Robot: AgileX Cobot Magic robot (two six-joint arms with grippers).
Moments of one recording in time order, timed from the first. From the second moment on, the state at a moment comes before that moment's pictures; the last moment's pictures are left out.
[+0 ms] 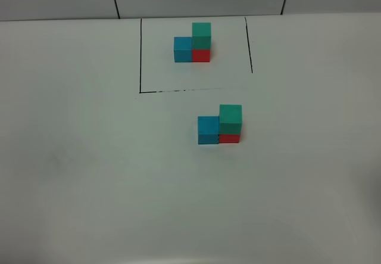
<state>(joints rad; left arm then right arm) -0.02 0.00 -0.51 -0.09 1.08 0.04 0.05 0.72 -0.70 -0.05 0.73 0.02</state>
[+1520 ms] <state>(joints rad) -0.02 0.00 -0.51 -0.09 1.08 0.04 -0.01 -0.01 -0.52 -0.07 1.09 0.07</state>
